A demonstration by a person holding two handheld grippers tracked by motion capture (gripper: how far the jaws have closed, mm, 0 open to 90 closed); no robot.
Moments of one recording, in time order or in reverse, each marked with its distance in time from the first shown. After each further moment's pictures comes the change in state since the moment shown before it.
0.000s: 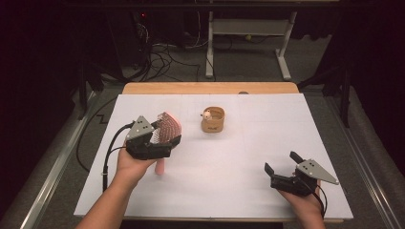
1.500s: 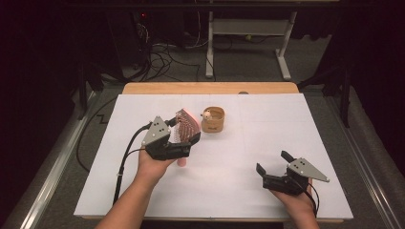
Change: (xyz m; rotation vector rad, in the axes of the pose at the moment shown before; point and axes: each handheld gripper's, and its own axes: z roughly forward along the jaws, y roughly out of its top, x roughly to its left) left arm -0.037 0.014 0.029 -0.184 -0.072 0.053; right arm 0.019 0.005 0.011 0.008 0.052 0.002
